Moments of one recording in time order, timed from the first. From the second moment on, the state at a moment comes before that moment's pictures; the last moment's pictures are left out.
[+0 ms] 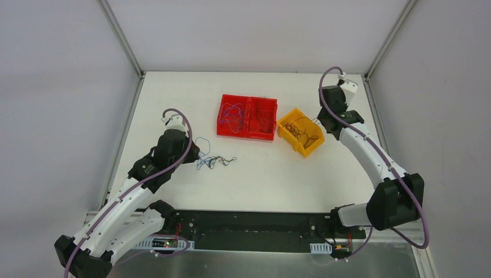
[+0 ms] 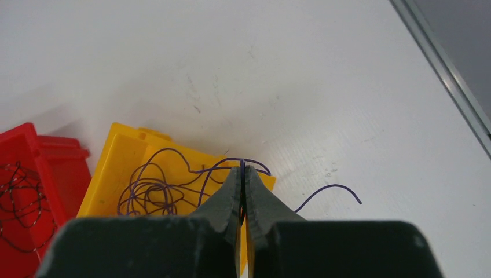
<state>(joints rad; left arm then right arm) -0.53 0.74 0.72 -0.59 -0.26 -0.56 0.28 1.36 1.14 -0.54 0.60 0.54</state>
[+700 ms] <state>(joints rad) -0.53 0.75 0.72 -0.59 -0.26 -0.55 0.35 1.79 1.22 -0.51 0.19 0.59</state>
